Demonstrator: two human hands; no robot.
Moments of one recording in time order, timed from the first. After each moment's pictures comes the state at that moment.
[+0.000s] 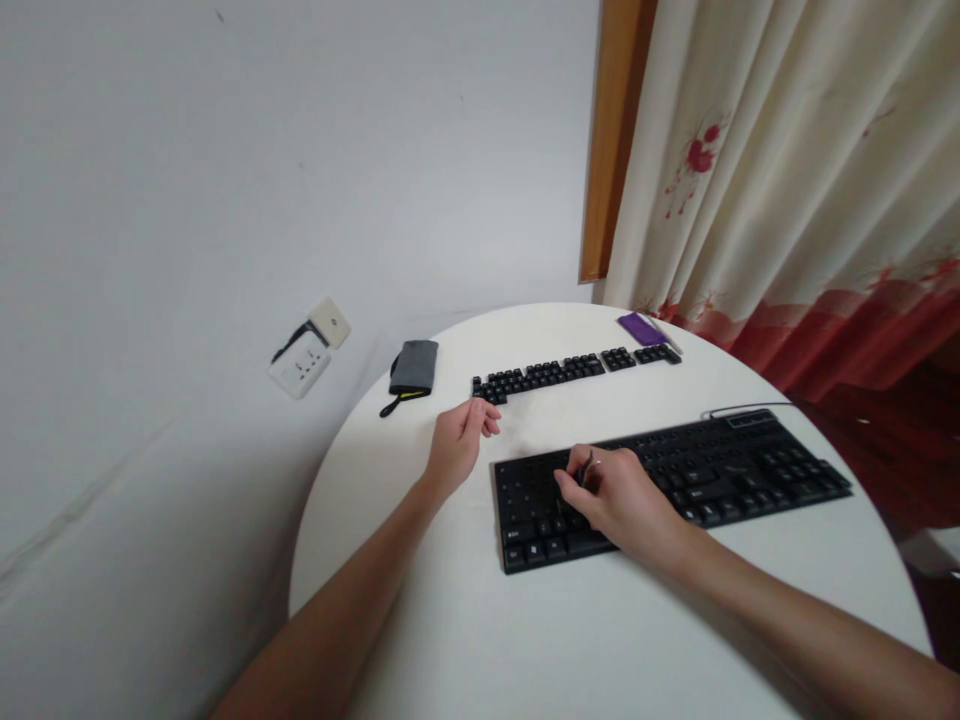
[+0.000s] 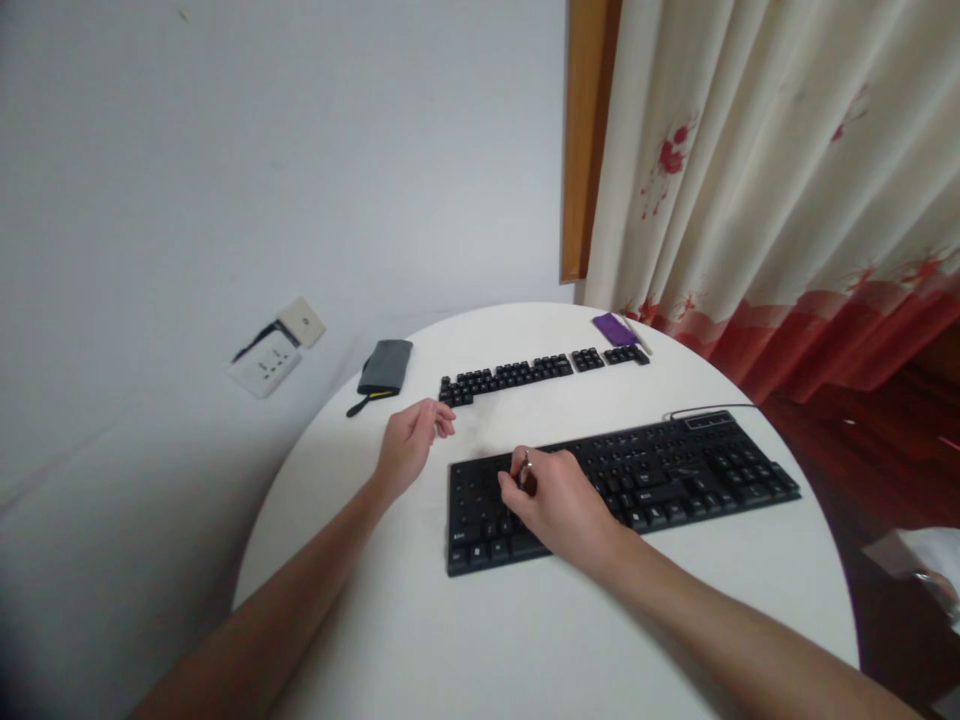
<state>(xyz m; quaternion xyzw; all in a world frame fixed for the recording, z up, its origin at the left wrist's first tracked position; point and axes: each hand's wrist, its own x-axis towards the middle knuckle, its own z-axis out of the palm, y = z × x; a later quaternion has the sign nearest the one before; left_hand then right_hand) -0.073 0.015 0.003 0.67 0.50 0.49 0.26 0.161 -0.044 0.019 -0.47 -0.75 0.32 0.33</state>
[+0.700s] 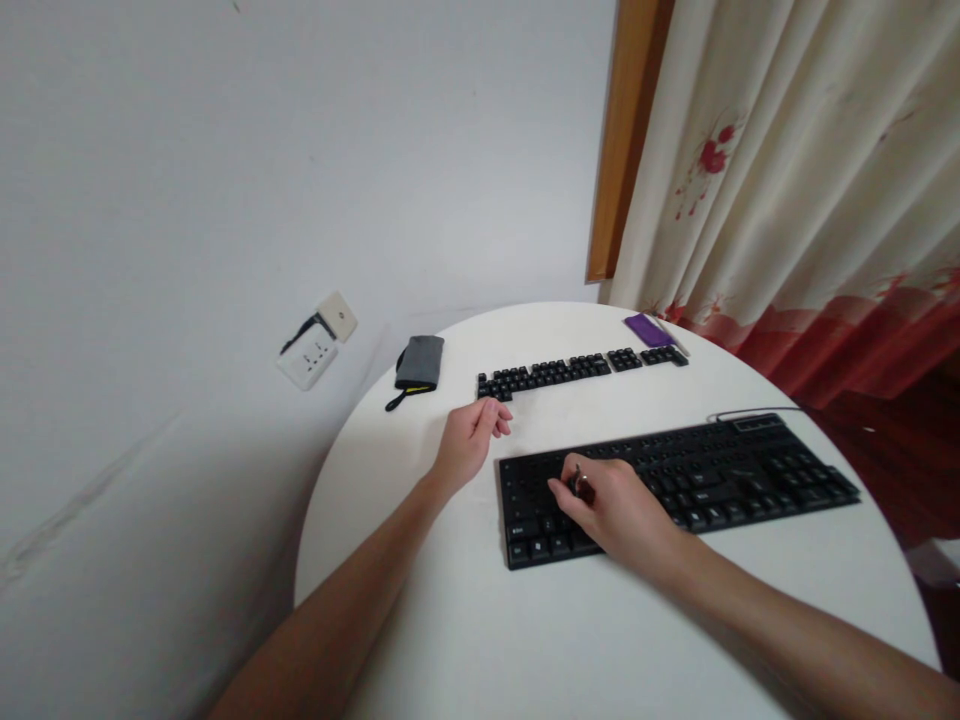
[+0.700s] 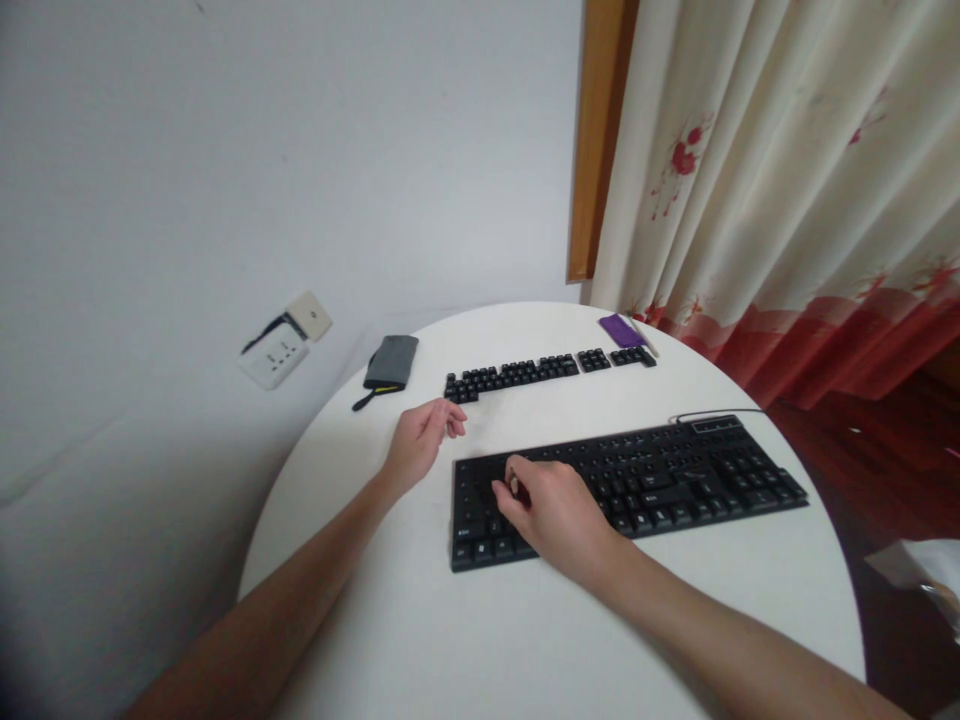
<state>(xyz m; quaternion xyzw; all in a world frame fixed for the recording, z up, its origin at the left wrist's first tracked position) -0.072 0.012 0.003 0.68 0.48 0.47 0.28 0.156 -0.048 0.015 -0.45 -0.81 0.26 0.28</state>
